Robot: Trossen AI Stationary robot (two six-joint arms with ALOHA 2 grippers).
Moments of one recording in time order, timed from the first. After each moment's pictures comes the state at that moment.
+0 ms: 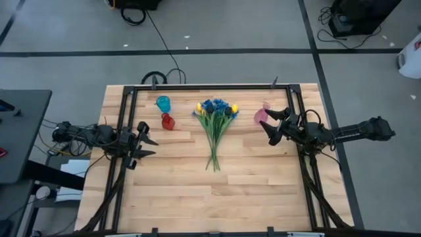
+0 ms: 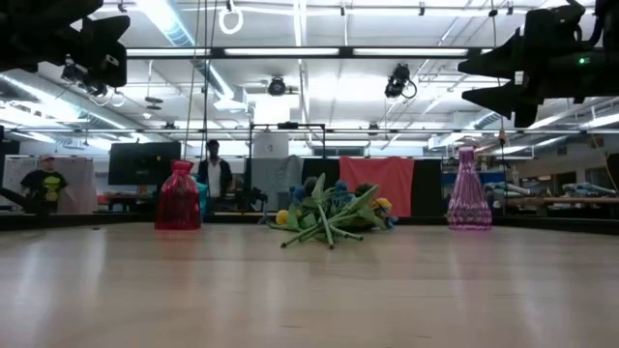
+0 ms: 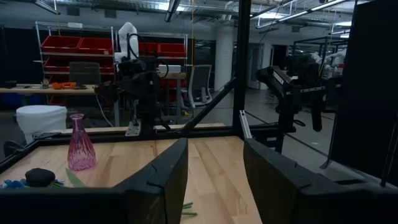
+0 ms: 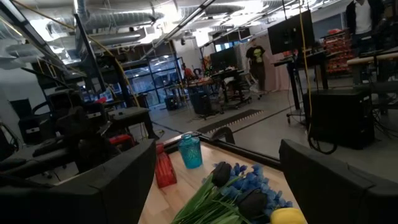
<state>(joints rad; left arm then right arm) -0.26 0.00 0.11 0.06 -0.04 -0.03 0.05 0.45 0.01 0.63 0.58 0.15</state>
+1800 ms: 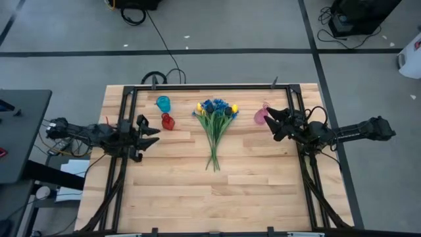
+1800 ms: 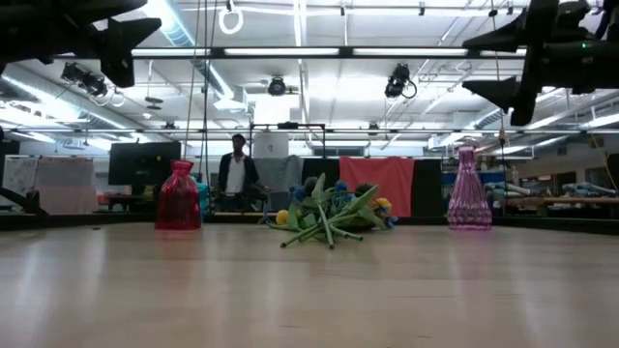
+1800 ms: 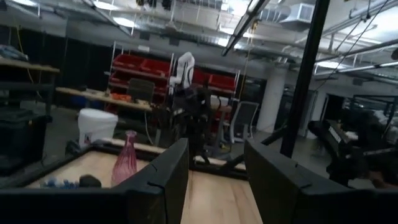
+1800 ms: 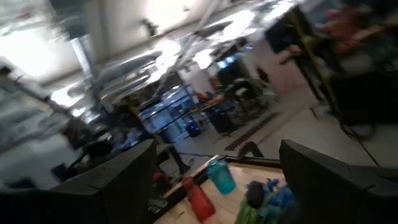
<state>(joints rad) -0.26 0.21 0.11 0.38 -0.30 -0.16 0.05 0.46 0.01 0.77 0.57 0.36</state>
